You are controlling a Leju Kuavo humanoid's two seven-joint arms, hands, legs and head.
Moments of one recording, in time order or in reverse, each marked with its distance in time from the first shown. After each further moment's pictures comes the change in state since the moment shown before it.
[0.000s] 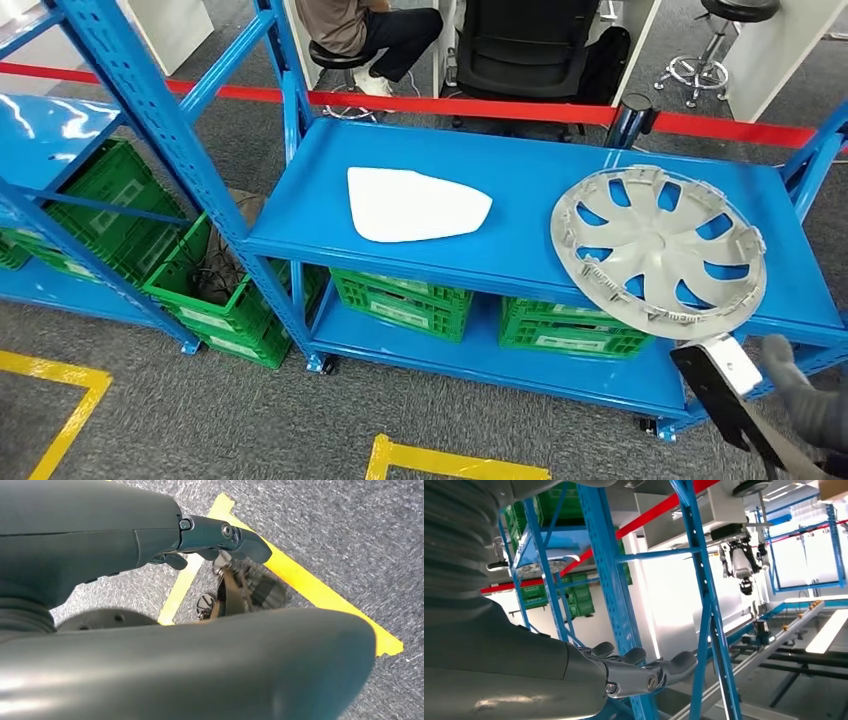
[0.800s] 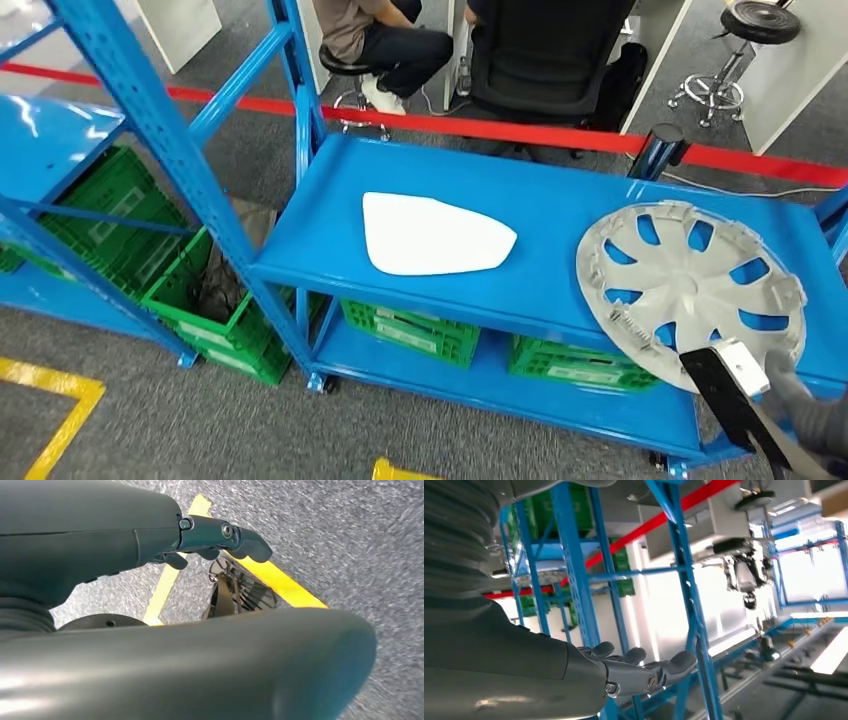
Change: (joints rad) left arm -0.002 0.003 -0.006 0.004 -0.003 -0.001 0.005; right arm 0.022 0.034 -0.026 0.056 -0.030 -0.019 -0.006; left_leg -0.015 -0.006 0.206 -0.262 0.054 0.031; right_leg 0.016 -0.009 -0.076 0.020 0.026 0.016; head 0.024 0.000
